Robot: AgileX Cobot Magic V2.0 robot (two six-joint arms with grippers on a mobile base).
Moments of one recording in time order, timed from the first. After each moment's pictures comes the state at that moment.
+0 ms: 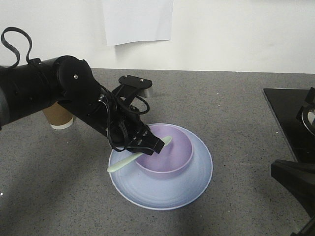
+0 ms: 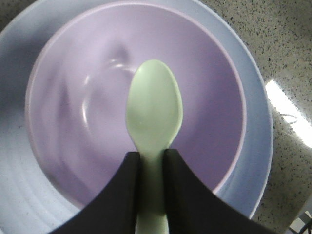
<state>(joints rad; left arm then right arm) -0.58 1.74 -1.40 -0.45 0.93 0.40 0.33 0.56 -0.56 0.44 0.56 -0.50</state>
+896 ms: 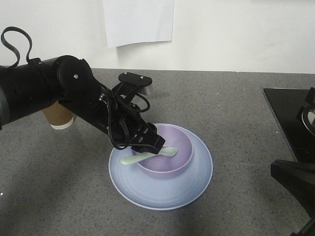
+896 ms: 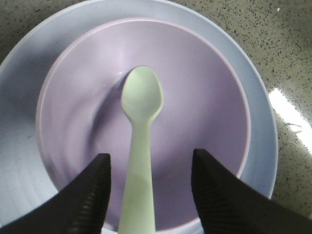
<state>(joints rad) -0.58 1.74 -1.41 -0.44 0.90 0.40 0.33 0.56 -0.56 0.44 0.56 -0.50</state>
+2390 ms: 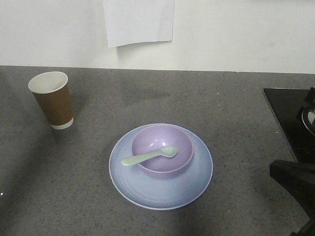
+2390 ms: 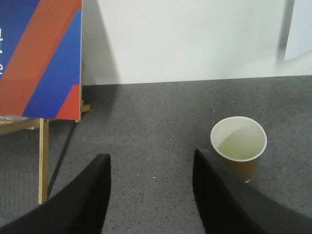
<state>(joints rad) -0.33 1.22 -1.76 0.52 1.28 -0.16 0.33 0.56 -0.56 0.46 0.56 -0.49</state>
